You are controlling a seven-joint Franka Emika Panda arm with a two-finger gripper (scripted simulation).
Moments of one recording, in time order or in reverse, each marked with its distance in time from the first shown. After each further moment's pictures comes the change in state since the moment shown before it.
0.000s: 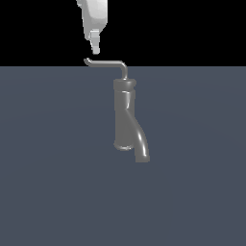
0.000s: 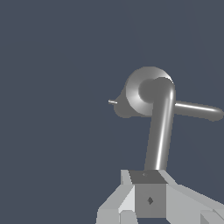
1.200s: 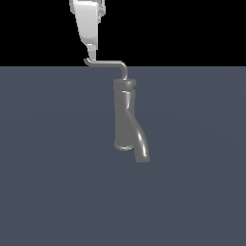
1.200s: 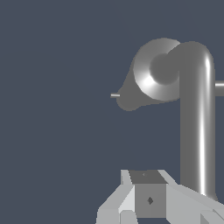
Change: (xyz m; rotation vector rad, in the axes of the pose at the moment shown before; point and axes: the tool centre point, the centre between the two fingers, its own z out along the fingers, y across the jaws) arm -0.009 -0.017 0.027 0.015 -0.031 0.158
